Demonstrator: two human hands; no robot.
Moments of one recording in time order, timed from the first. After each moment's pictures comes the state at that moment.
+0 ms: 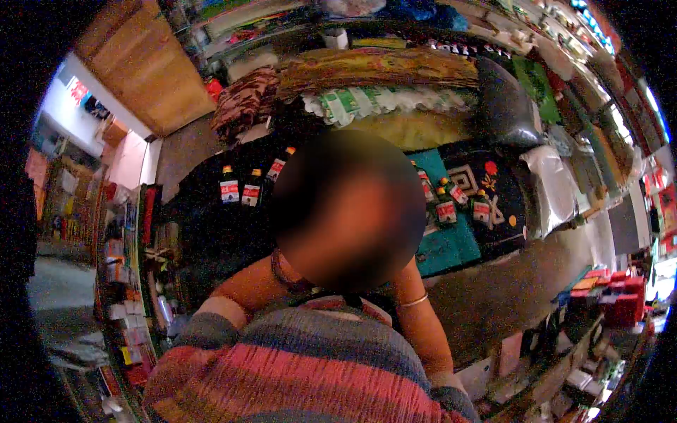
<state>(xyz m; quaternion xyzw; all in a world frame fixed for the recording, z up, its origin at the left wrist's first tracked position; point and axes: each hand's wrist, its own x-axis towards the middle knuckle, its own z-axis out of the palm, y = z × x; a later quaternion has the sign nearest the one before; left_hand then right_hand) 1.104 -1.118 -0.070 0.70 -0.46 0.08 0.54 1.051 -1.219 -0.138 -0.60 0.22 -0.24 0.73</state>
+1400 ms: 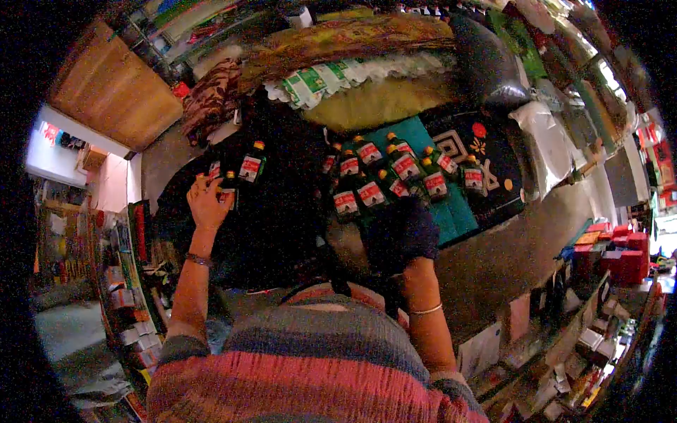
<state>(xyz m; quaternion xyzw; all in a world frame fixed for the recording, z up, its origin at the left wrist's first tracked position) 1.260 -0.938 -0.182 0.92 -0.30 0.26 0.05 0.987 -1.272 -0.197 -0.77 0.33 -0.19 0.50</state>
